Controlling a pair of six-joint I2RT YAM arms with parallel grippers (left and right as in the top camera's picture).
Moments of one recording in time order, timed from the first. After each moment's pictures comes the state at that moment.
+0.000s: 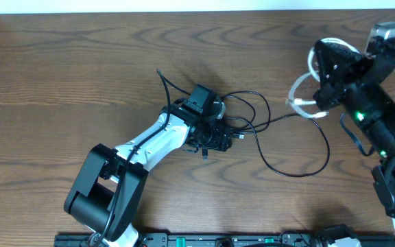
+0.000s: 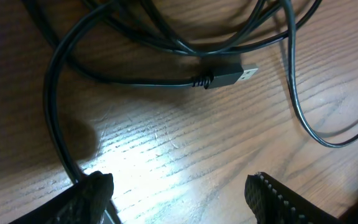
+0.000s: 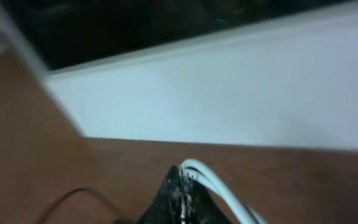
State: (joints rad) left arm -0.54 1.78 1.05 -0.55 0.41 -0.33; right arm 0.23 0.99 1.33 -0.47 -0.15 0.31
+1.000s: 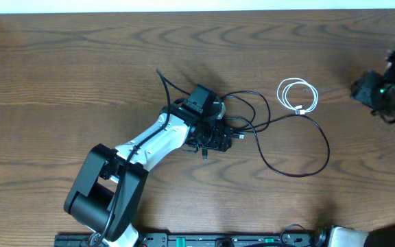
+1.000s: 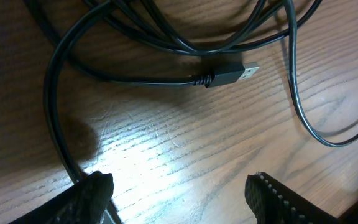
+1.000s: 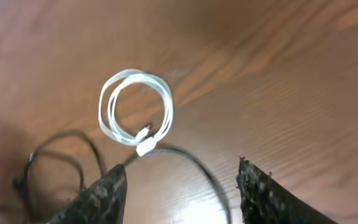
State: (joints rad) left arm -0.54 1.78 1.05 -0.55 0.41 -0.33; right arm -0.28 1.47 1.33 -0.90 -0.16 0.23
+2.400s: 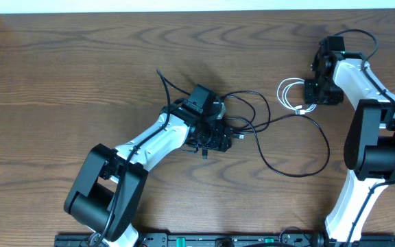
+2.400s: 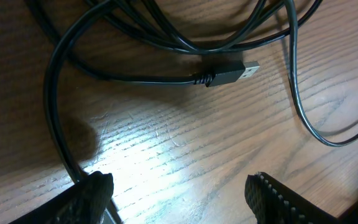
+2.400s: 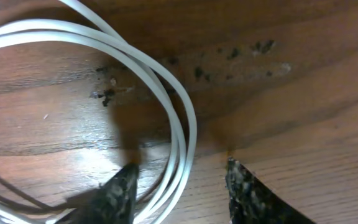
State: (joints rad) left arm -0.54 1.78 1.05 -0.56 0.41 -0.33; right arm -0.04 2.14 1.54 -0.87 0.10 0.06
